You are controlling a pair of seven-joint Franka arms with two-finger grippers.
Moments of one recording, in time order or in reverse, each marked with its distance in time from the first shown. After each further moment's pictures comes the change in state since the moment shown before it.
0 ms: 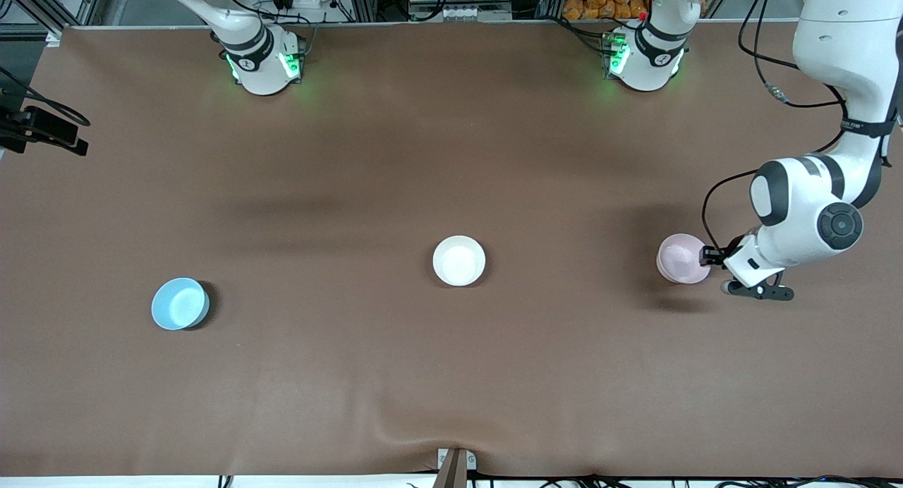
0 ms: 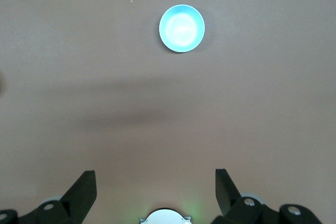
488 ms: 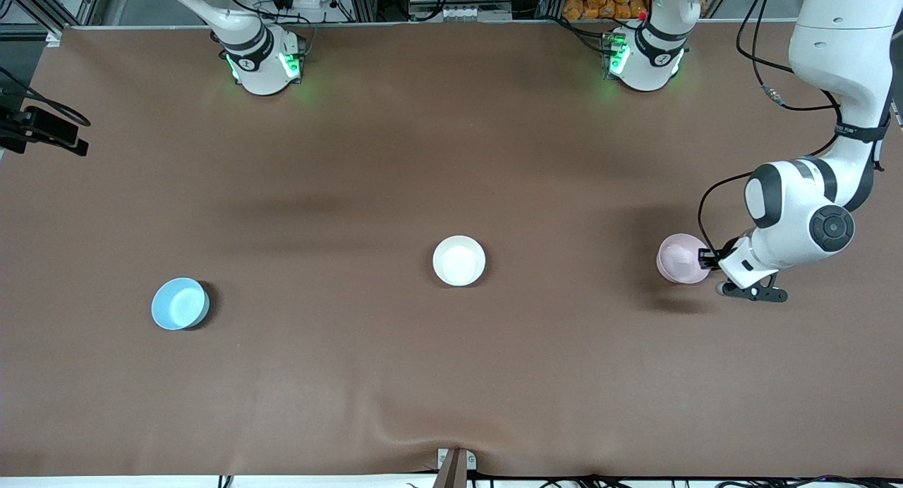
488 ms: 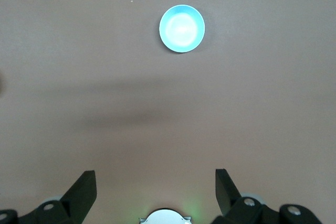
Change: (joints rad) left arm 0.000 0.009 -0.004 0.001 0.000 0.016 0.000; right arm 0.000 0.000 0.000 0.000 0.000 0.000 0.000
